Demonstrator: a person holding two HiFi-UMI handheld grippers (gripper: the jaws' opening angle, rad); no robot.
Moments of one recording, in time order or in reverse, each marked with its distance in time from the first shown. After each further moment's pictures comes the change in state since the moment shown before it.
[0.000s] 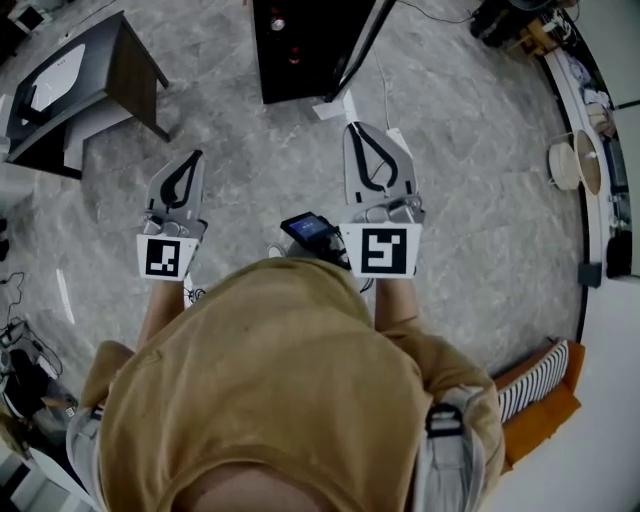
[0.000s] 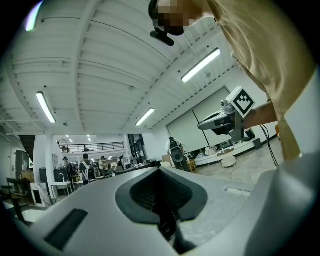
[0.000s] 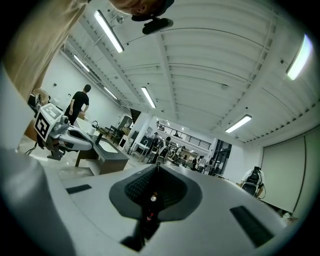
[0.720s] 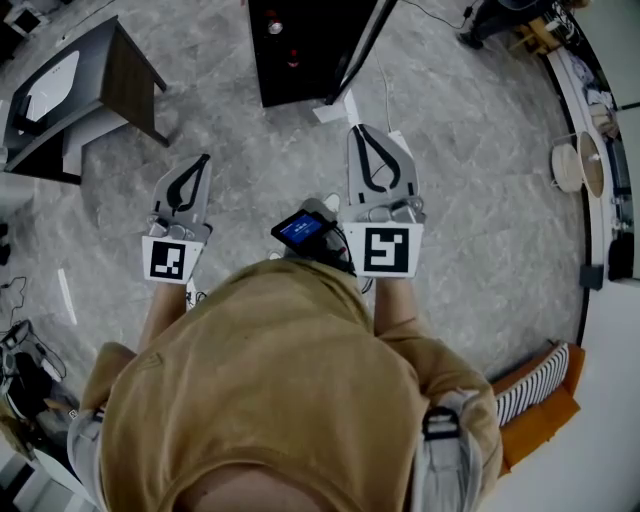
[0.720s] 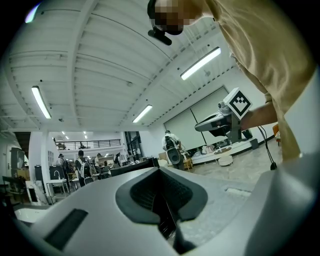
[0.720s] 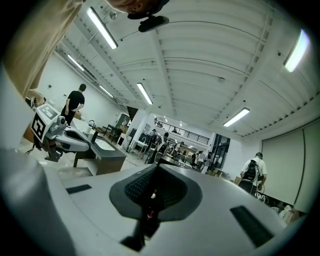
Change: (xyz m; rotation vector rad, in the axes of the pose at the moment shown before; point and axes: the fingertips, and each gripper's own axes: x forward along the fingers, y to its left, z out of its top) left arm 0.055 0.004 -0.021 -0.016 0.019 -0.045; right arm 0.045 -0.031 -0.033 0.052 0.007 -0.026
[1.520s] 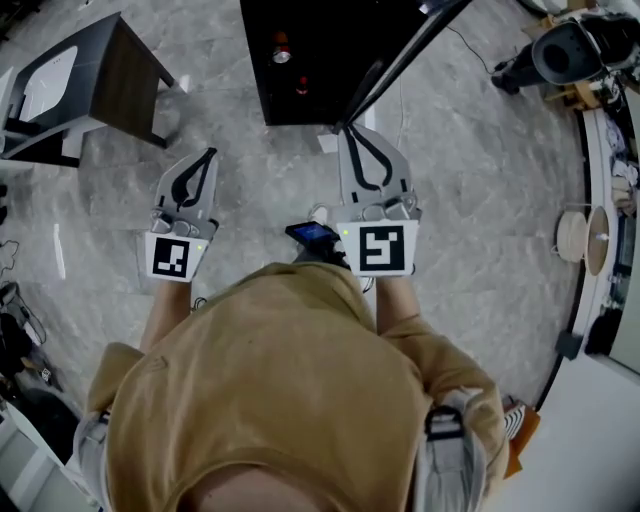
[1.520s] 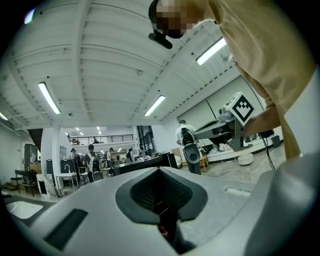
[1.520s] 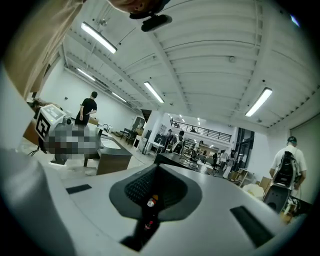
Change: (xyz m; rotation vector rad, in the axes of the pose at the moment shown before) left arm 0.286 0.090 -0.057 -0.040 0.057 0.154; right arm 0.279 -0.142 -0.109 -0.006 -0.002 0.259
